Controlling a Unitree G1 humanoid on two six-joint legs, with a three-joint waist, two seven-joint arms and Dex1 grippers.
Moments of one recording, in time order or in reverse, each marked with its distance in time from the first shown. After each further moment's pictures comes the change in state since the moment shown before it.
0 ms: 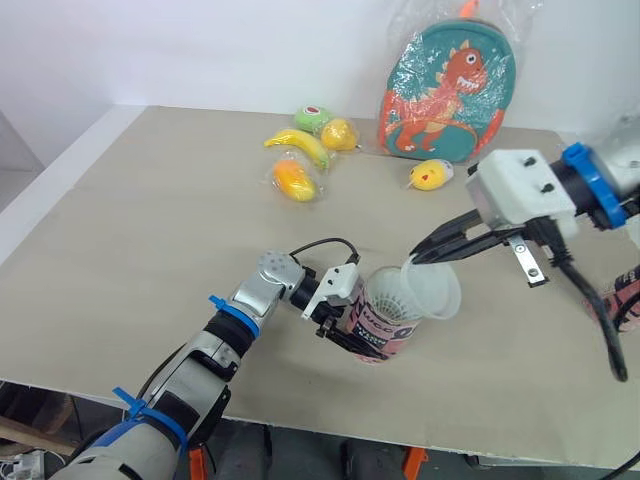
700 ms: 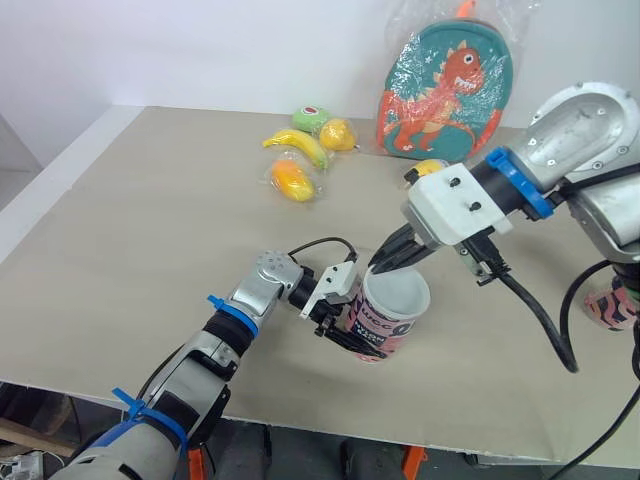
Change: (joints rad) left arm 0.000 -0.005 0.010 0.003 0.005 0.016 -0.001; right arm -0.155 0.109 0.196 0.028 -0.031 -0.116 0.001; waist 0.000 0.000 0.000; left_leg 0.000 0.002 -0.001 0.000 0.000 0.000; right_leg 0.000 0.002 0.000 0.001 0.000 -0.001
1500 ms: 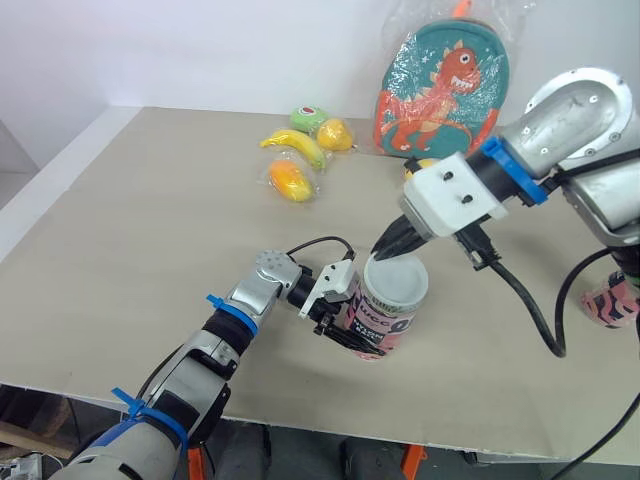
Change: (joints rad) left arm -0.004 0.002 0.011 0.016 0.000 -0.004 0.000; right arm -0.080 -0.003 0.089 0.112 -0.051 -0.127 0.001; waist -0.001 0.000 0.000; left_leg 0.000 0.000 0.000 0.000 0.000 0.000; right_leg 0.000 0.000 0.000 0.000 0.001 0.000
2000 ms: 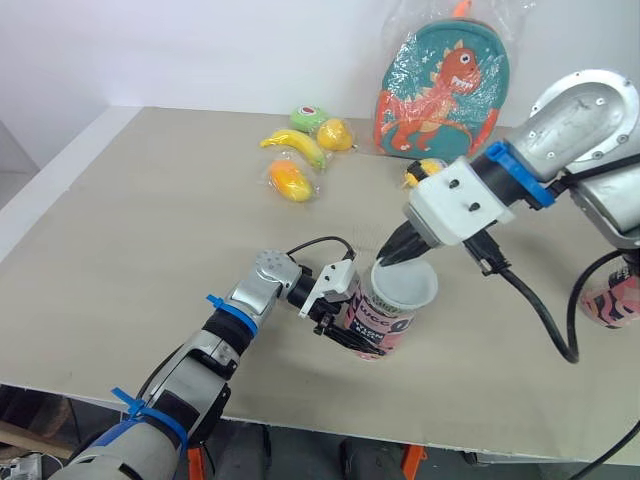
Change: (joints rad) left arm 0.000 0.000 0.002 0.002 0.000 0.000 0.001; right arm 0.004 -0.046 0.037 -0.054 0.036 -0.015 0.000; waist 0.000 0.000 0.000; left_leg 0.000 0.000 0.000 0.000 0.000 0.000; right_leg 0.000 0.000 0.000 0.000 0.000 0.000
